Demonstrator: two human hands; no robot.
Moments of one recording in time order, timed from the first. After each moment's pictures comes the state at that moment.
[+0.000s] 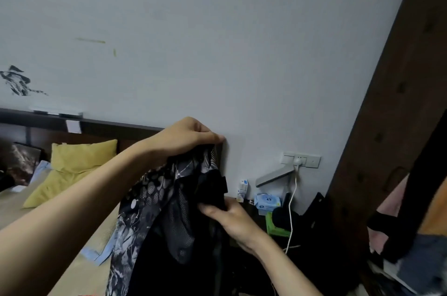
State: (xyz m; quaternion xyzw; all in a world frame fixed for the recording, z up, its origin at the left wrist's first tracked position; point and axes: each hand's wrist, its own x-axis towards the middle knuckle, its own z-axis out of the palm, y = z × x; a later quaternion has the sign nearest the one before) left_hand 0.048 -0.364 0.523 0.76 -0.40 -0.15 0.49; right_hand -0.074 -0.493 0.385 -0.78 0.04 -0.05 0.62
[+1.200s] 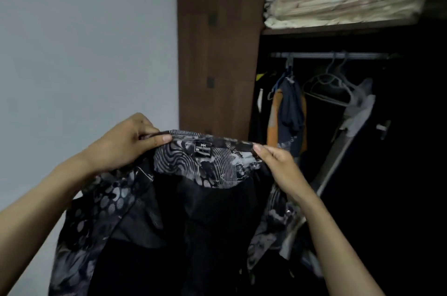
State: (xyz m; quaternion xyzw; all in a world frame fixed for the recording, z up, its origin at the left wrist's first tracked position) left_hand 0.220 -0.842 0.554 0.46 -0.80 -0.05 0.37; right_hand -0.115 -0.899 0.477 -0.70 0.38 -0.53 0.30
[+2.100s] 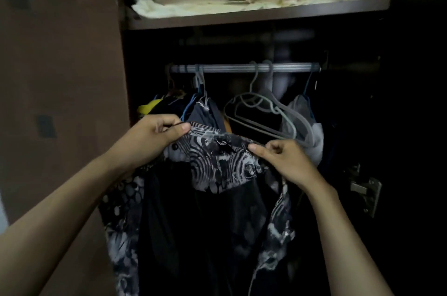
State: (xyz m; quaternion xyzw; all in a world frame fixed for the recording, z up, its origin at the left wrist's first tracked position) left_hand -0.067 -1.213 0.612 0.29 -0.84 -0.23 0.40; right_hand -0.371 -1.163 0.545 -0.63 0.57 -0.52 0.09
